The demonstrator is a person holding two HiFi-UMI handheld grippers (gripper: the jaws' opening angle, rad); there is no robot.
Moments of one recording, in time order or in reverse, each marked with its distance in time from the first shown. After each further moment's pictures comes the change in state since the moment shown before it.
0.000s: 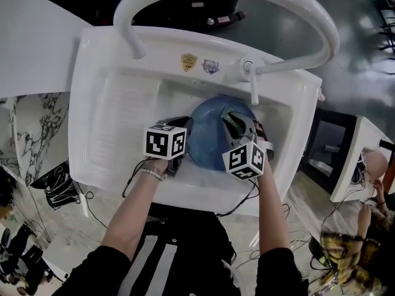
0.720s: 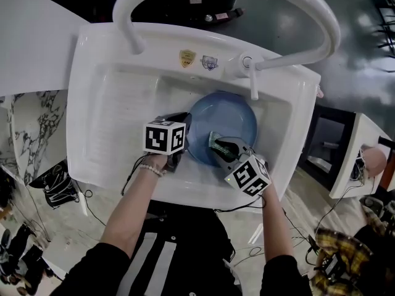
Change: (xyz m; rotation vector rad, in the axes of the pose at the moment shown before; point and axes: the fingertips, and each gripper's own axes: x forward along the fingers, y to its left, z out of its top) left arm 0.002 0.002 0.001 -0.012 0.002 0.008; right arm -0.047 0.094 0.003 0.178 -0.088 0.426
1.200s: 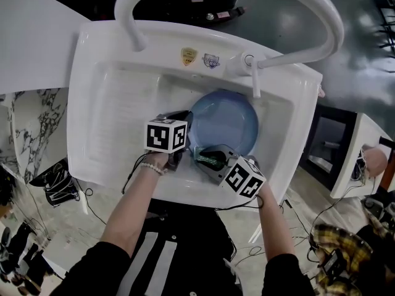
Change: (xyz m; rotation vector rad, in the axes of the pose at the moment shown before) left arm 0.001 -0.001 0.000 0.002 0.000 -0.001; right arm 0.011 0.061 0.023 -0.008 -0.035 0.277
